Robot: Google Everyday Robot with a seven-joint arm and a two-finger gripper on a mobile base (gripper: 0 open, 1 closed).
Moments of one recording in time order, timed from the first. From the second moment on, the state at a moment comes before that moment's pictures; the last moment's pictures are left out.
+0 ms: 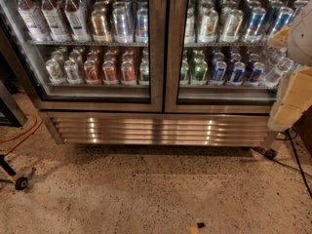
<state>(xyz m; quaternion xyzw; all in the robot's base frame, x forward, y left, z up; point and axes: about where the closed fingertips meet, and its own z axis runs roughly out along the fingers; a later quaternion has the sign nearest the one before) 0.438 -0.217 0.976 -0.60 0.78 -0.03 0.16</state>
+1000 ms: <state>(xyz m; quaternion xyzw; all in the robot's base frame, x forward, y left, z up) 0.464 -0.171 0.950 -0.62 0.77 0.00 0.14</state>
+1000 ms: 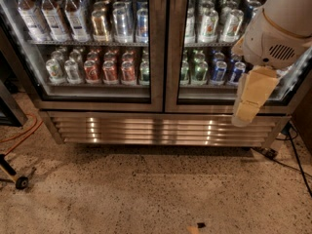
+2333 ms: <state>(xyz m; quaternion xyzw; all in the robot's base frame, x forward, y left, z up) 0.485 -0.173 0.913 -0.65 0.72 0.13 0.19</state>
